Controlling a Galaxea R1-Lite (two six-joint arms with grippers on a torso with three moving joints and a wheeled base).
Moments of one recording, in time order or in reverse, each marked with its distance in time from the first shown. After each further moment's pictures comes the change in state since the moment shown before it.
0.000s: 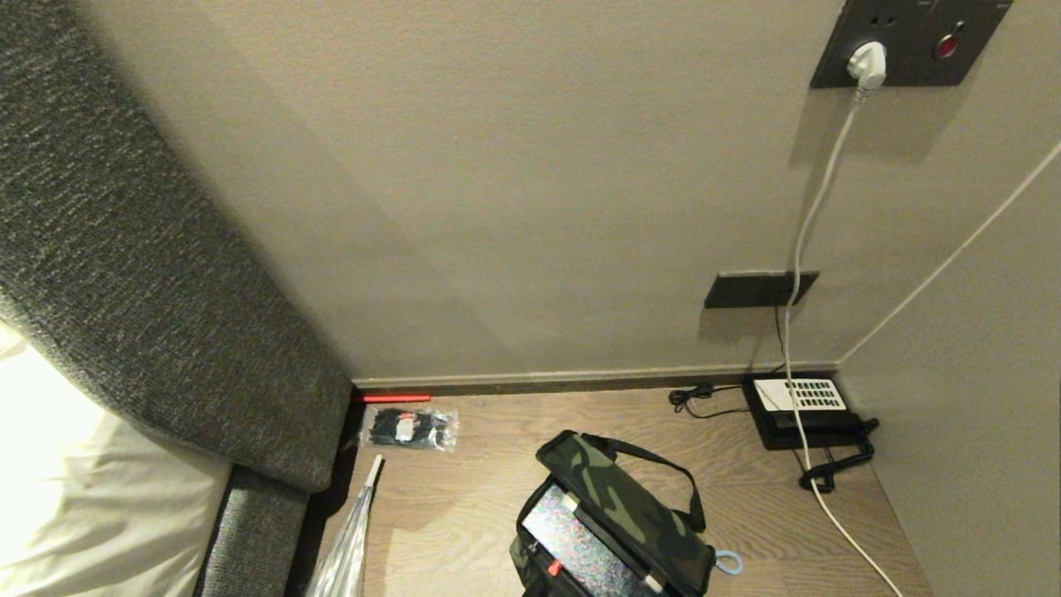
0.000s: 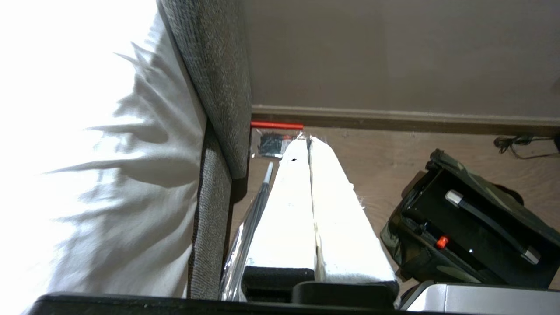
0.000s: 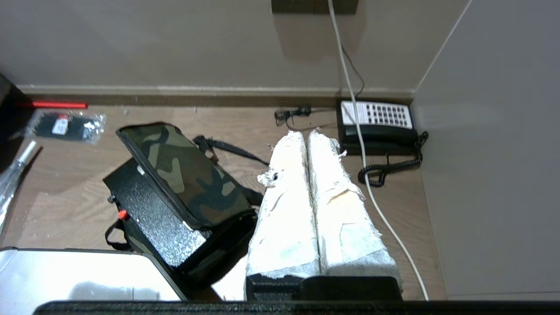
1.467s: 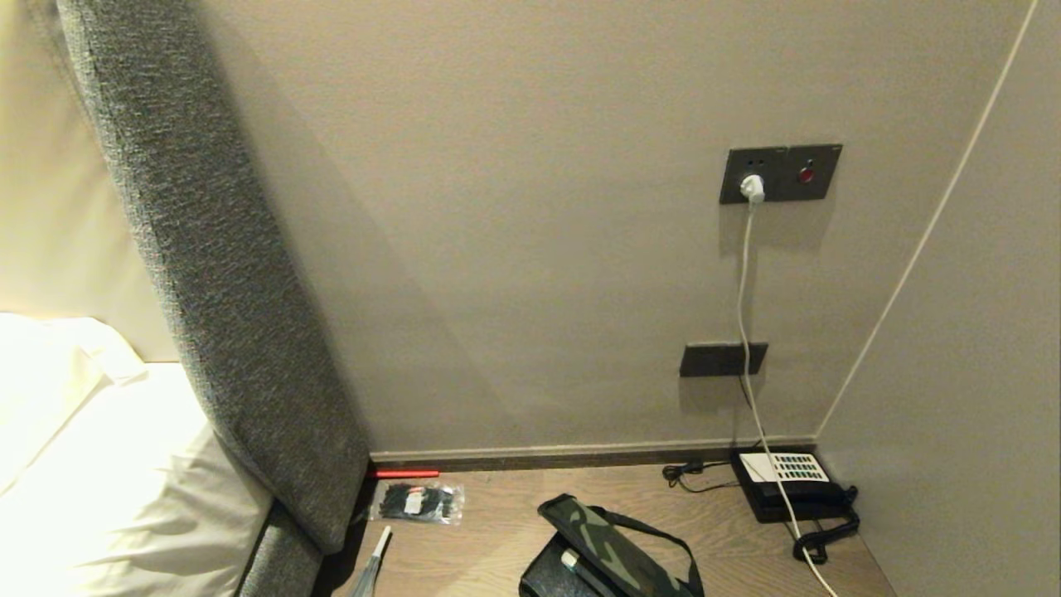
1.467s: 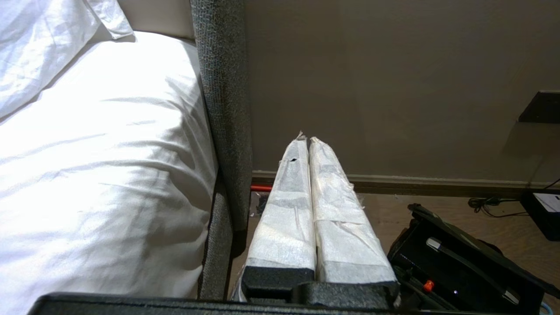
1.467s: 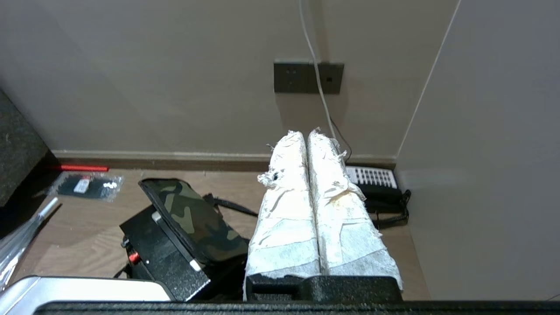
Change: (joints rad) left arm 0.000 0.000 0.000 0.000 -0.001 0.003; right arm 0.000 0.000 -0.002 0.002 0.000 0.000
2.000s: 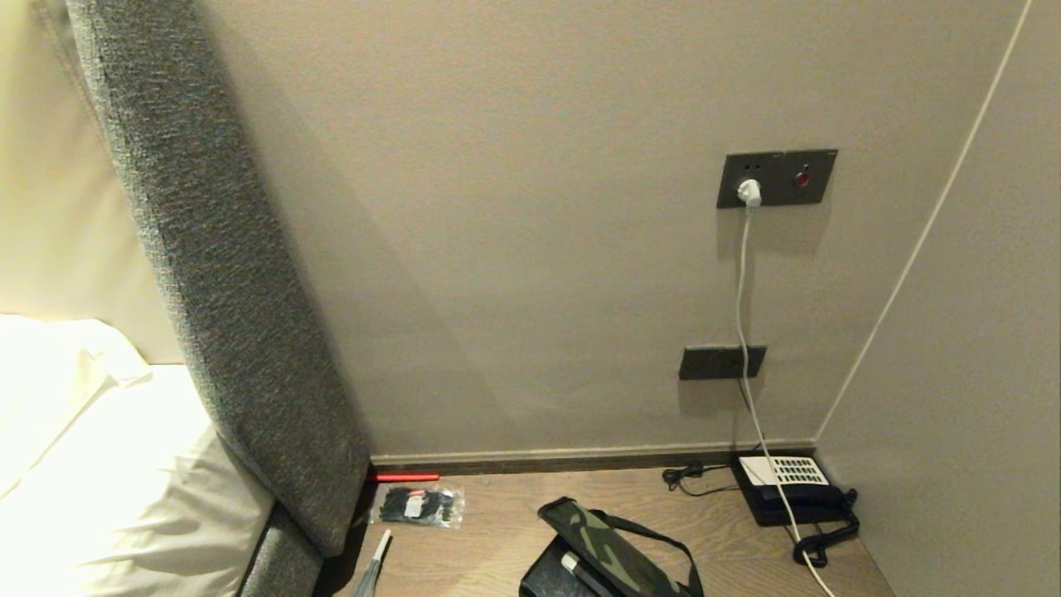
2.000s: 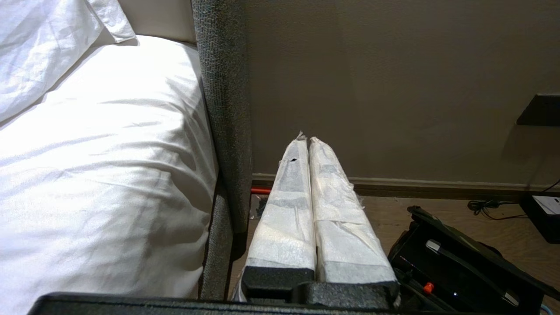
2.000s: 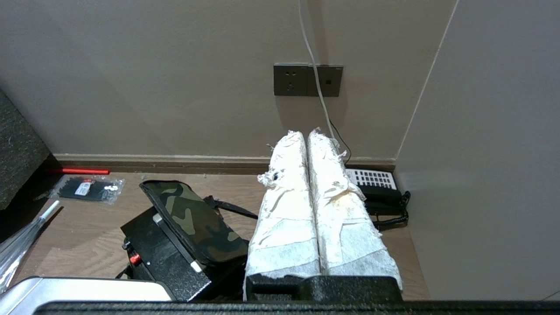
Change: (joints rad) left arm 0.000 0.000 0.000 0.000 0.000 0.000; right arm 0.000 0.000 -0.003 0.010 -0.002 0.003
